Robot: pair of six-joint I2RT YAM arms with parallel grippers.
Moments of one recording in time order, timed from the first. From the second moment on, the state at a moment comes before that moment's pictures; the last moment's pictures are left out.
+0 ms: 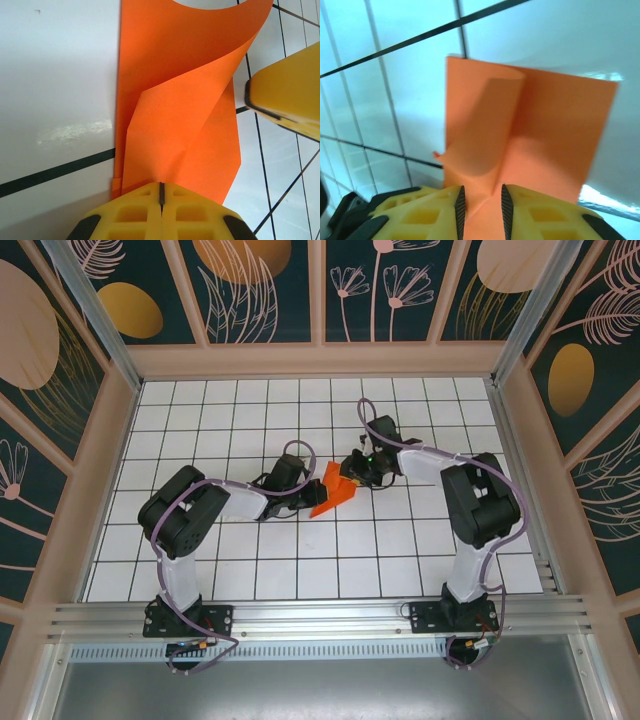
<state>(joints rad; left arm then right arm) -0.67 1.91 0.84 0.33 0.31 -0.77 0.45 1.84 1.10 -0.29 -0.46 0.69</state>
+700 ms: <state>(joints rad) -0.67 1.91 0.85 0.31 0.31 -0.77 0.48 1.94 1.09 -0.19 -0.56 0.60</state>
